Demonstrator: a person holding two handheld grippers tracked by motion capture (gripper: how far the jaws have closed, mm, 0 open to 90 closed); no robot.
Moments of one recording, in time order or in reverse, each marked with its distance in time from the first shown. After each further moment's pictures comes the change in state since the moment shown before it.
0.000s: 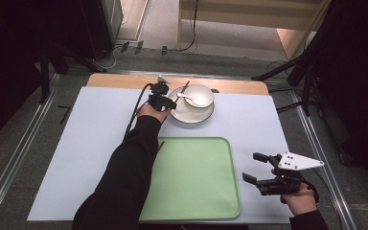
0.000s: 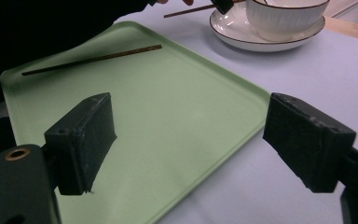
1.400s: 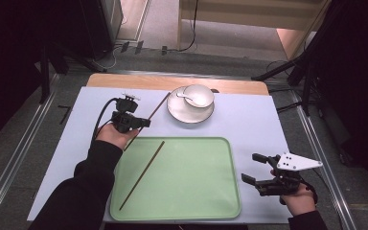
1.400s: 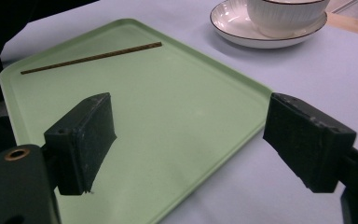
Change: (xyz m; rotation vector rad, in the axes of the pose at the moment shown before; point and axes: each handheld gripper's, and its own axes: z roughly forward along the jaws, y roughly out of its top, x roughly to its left) left arm 0.007 -0.095 -0.120 -0.016 -0.021 0.099; right arm 0.003 0.000 0.002 0.012 -0.004 0.006
